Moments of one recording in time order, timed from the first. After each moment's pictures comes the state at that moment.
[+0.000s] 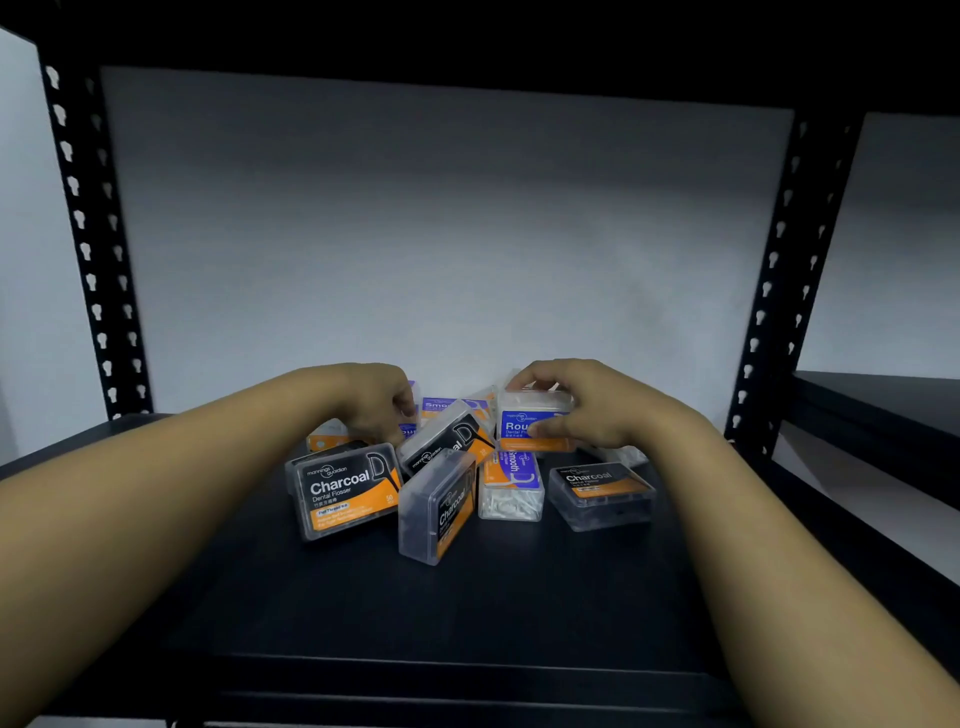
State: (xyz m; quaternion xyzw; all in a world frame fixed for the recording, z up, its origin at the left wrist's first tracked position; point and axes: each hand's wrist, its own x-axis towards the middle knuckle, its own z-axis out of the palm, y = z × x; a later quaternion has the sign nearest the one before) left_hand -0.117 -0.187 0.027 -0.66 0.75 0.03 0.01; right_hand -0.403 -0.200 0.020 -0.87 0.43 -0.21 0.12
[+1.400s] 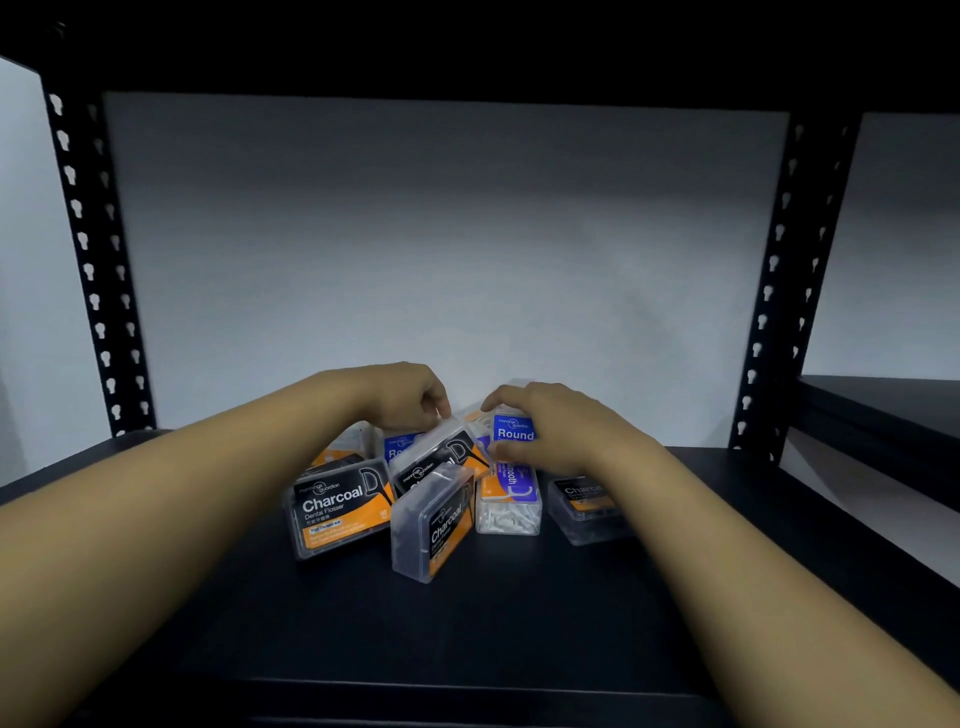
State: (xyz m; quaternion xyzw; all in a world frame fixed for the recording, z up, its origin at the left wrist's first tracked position) left_hand -0.137 -0.205 0.036 -0.59 0.80 0.02 -0.04; right_hand -0.373 -0.194 0.004 -0.87 0.46 -0.17 0.00
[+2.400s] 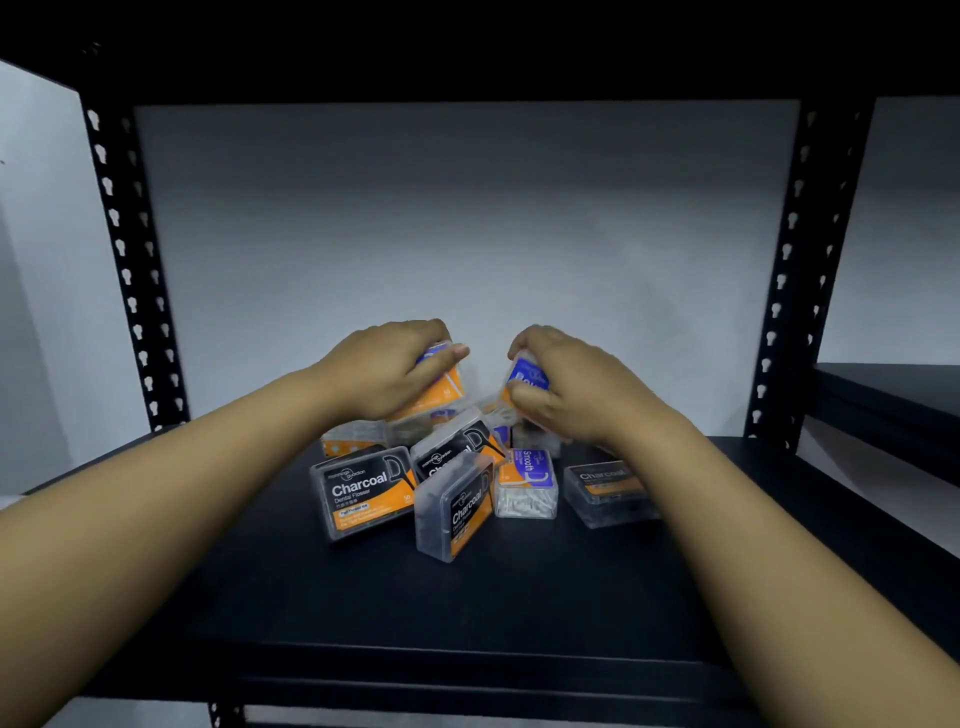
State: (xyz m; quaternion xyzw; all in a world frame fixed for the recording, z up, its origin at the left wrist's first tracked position) left_hand -0.122 -0.138 0.049 -0.52 0.80 -0.18 -0.23; right_hand -0.369 -0.160 0.033 -0.86 0.43 -0.28 -0.07
